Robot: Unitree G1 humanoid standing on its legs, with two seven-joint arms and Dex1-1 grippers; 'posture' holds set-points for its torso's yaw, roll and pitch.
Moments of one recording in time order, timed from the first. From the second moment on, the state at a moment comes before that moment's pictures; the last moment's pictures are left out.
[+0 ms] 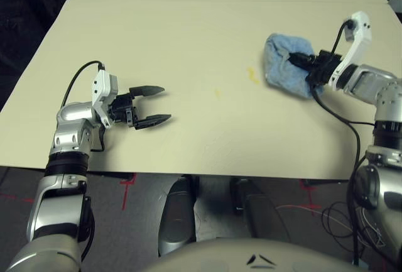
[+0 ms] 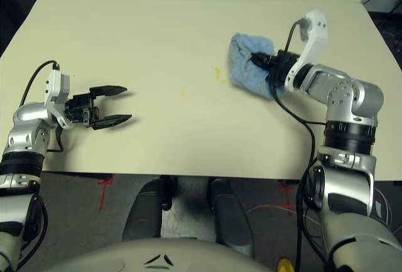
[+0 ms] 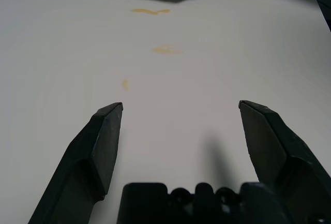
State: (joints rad) left arm -0.48 0.65 0.10 0.52 -0.41 -0.11 -1.48; right arm -0.73 -0.51 -0.31 0.30 0.53 0.94 0.49
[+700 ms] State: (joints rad) left arm -0.48 0.65 0.10 0.50 -0.41 -0.11 -1.47; right arm -0.94 -0.30 -0.09 0.73 0.33 0.70 0.67
